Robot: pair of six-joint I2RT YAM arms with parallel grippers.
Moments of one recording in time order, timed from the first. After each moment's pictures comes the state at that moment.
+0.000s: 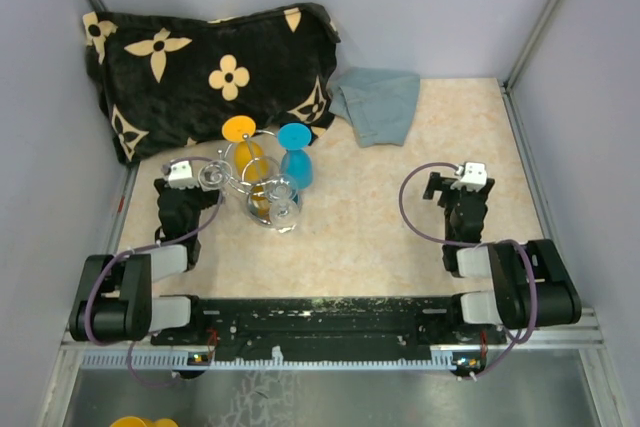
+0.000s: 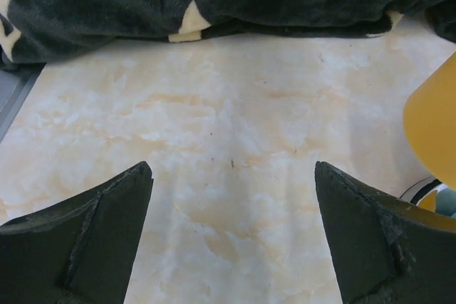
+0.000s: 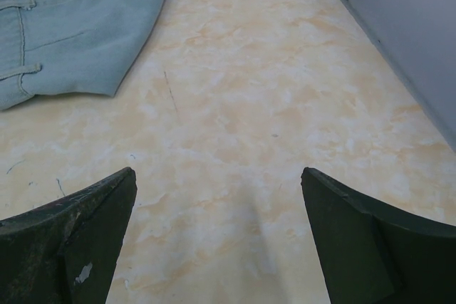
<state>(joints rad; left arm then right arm) -0.02 1.29 0.22 0.92 -0.14 -0.02 0.08 1.35 0.14 1.16 0.24 0.00</state>
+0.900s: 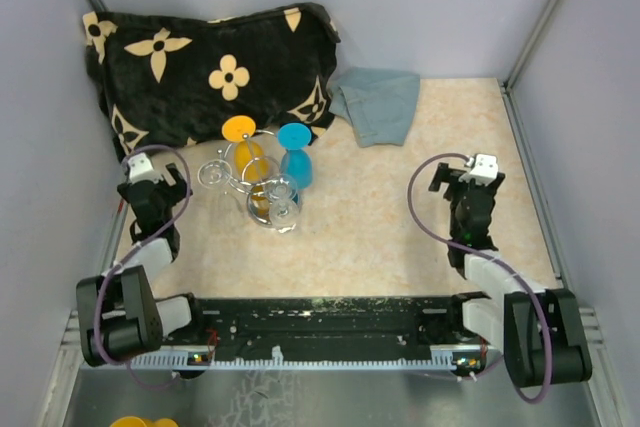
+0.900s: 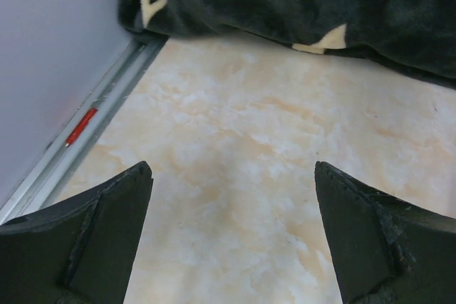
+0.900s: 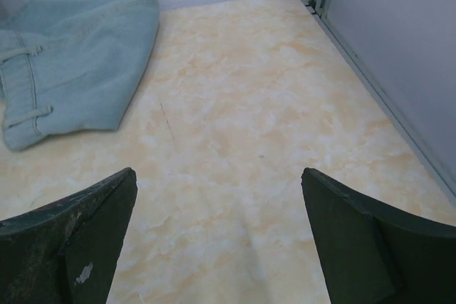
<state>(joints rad) 0.23 1.19 0.33 0.64 -0.17 -0.11 0.08 1.06 0.21 0.82 0.29 0.03</state>
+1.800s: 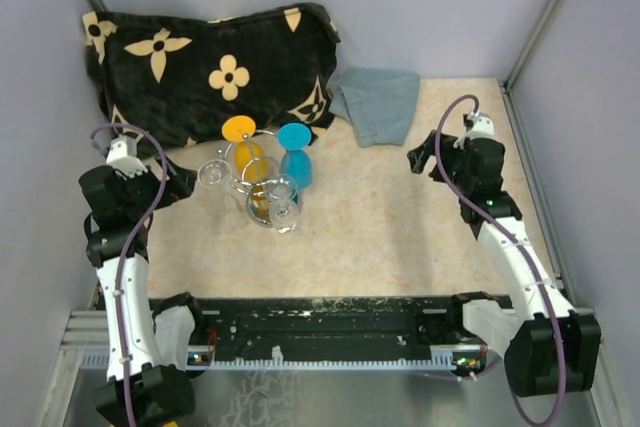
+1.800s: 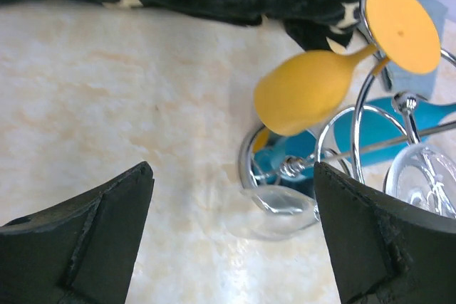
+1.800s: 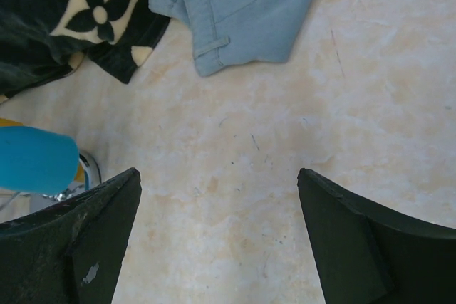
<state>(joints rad) 0.35 0.74 0.77 -0.38 0.43 -0.24 0.08 0.97 0.71 -0.09 -0.14 0.37</state>
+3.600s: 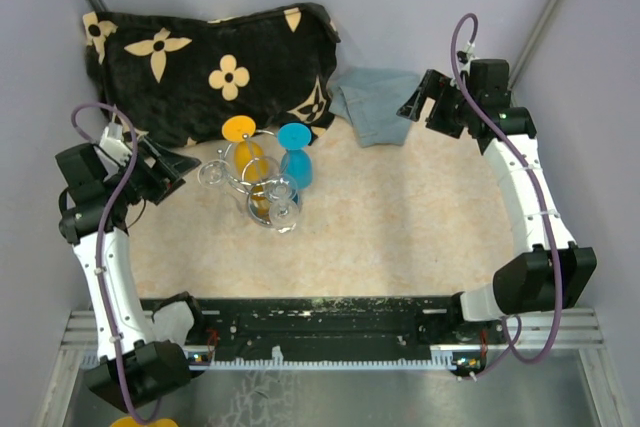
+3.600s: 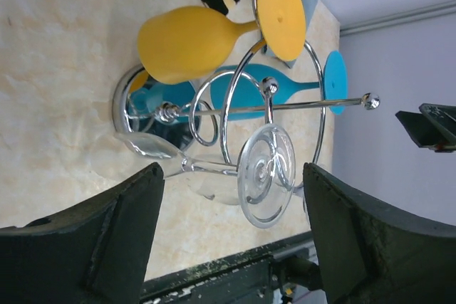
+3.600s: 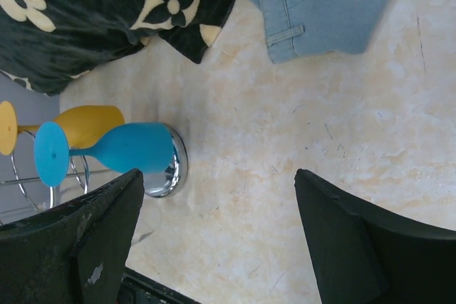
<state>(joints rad) 0.42 0.92 1.08 -0.74 0.74 -0.52 0.08 1.41 1.51 -0.70 -0.34 0.45</state>
